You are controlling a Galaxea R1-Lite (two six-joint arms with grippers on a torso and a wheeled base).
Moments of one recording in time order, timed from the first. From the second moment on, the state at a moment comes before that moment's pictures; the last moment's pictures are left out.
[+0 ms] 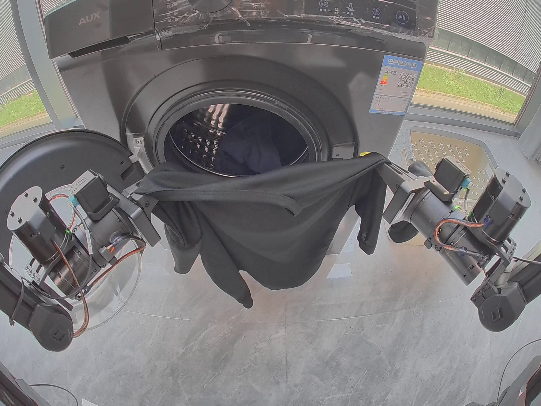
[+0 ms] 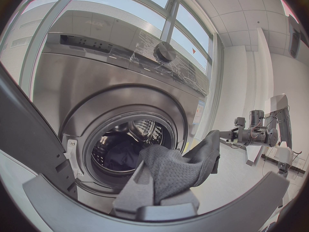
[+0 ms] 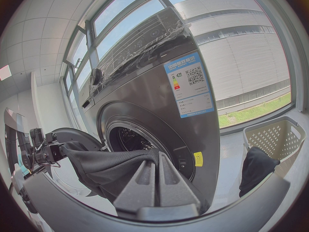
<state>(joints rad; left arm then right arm) -0.33 1.68 -0.41 -1.55 -0.29 -0.07 0.57 1.74 -0.58 -1.43 -0.08 0.13</state>
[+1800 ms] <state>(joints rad) -0.50 1.75 -0.58 -1.55 -0.28 -0.08 0.71 2.20 -0.78 -1.43 -0.04 0.11</state>
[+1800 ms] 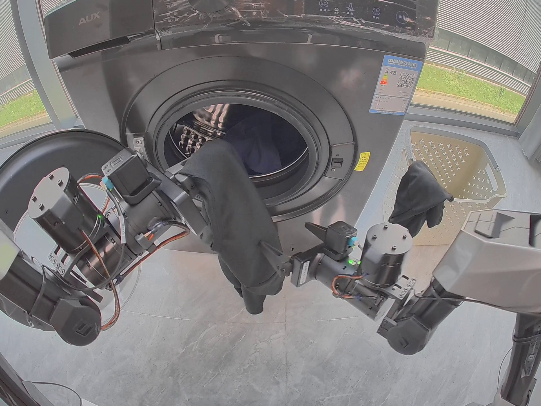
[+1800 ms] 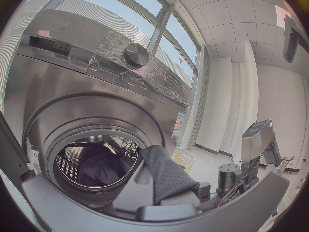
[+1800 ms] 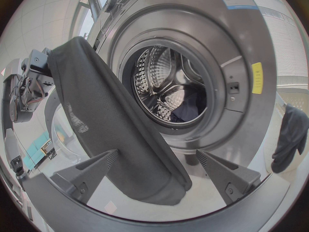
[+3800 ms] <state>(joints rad) -0.33 1.92 -0.40 -1.55 -0.33 0.01 0.64 2.22 -1.10 -1.39 -0.10 0.12</state>
